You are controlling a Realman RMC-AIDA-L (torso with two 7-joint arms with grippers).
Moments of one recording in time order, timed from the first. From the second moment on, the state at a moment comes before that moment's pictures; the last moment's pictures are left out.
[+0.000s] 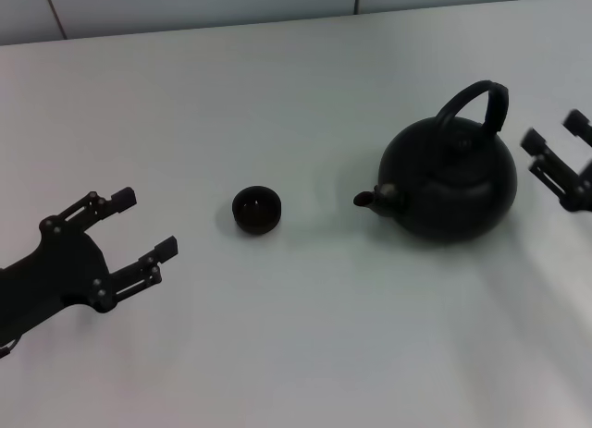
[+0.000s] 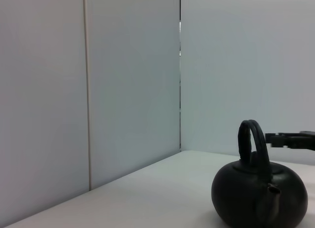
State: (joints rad) left arm -0.35 -2.07 0.64 0.32 1.75 1.58 -0.69; right arm 0.22 2.08 -0.40 -0.21 -1.45 -1.48 0.62
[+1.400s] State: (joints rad) left arm -0.43 -2.00 0.83 0.64 1.94 1.65 -1.27; right arm 0.36 2.05 -0.38 -0.89 -2.26 -1.89 1.15
